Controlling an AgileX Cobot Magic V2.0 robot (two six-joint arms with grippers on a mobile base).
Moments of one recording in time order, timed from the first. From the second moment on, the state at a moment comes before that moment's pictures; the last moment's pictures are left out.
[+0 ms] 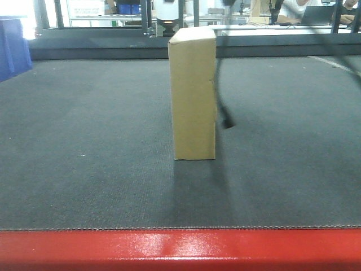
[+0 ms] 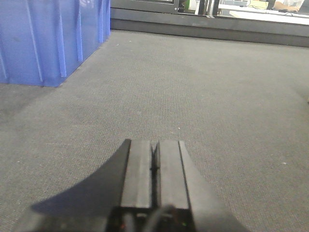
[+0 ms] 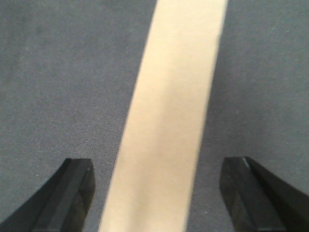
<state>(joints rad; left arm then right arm) -0.02 -0.01 0.03 -0.09 0.11 0.02 0.61 1.88 -2.00 -0.21 1.14 0.58</state>
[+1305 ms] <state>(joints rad) -0.02 -0.01 0.03 -0.09 0.11 0.02 0.63 2.08 -2.05 -0.32 1.12 0.74</state>
